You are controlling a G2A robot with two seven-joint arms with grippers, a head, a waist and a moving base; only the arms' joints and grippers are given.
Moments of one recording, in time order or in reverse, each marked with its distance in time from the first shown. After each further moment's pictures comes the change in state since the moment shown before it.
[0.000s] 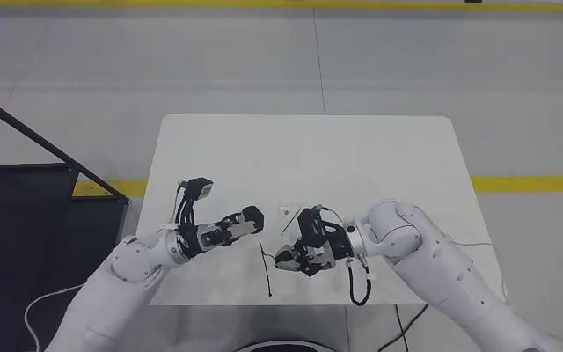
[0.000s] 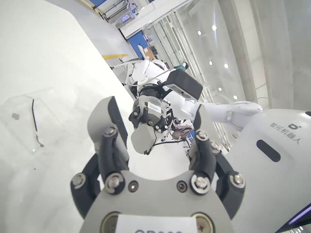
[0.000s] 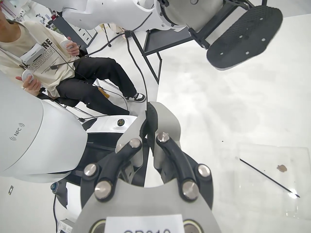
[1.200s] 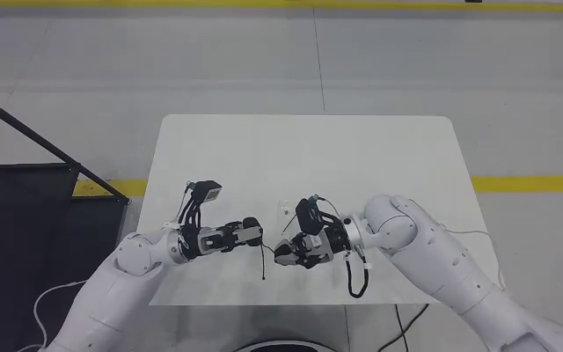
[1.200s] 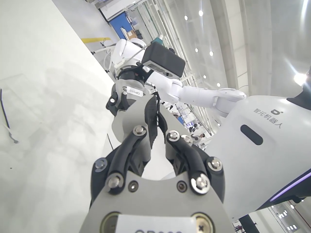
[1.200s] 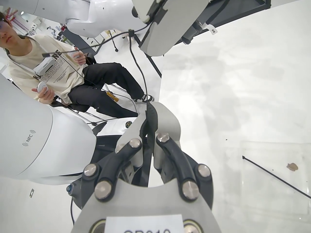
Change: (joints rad) left arm -0.046 -0.017 0.025 0.063 -0.140 -0.021 -0.197; right arm 0.096 -0.006 -0.108 0.096 0.146 0.024 0.024
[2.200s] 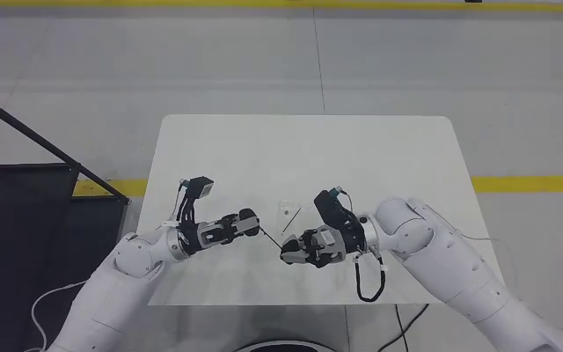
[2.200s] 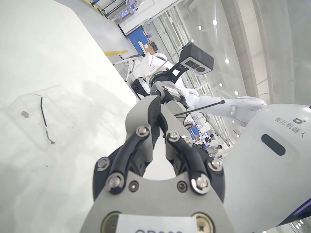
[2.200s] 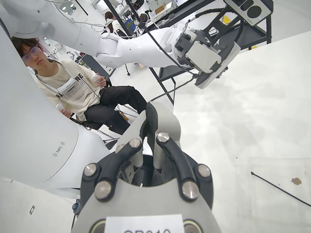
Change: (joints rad) left arm 0.014 -0.015 -0.030 0.021 0.161 -0.020 0.154; right arm -0.054 0.070 0.068 -0.098 0.161 -0.024 -0.024
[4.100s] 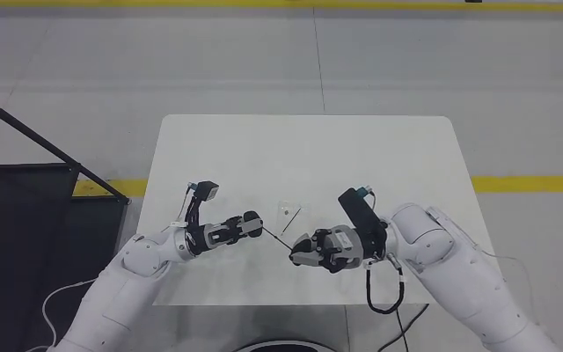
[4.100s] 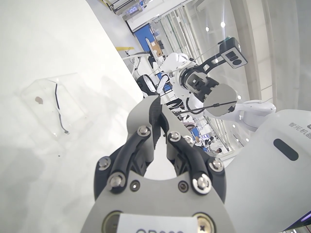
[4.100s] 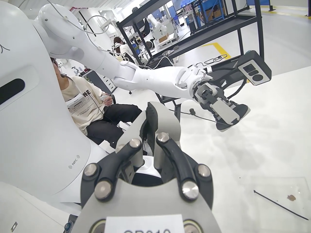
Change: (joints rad) left arm -0.027 -0.026 0.038 0.083 0.028 0.005 0.003; right arm -0.153 0.029 0.188 -0.158 0.039 0.000 0.000
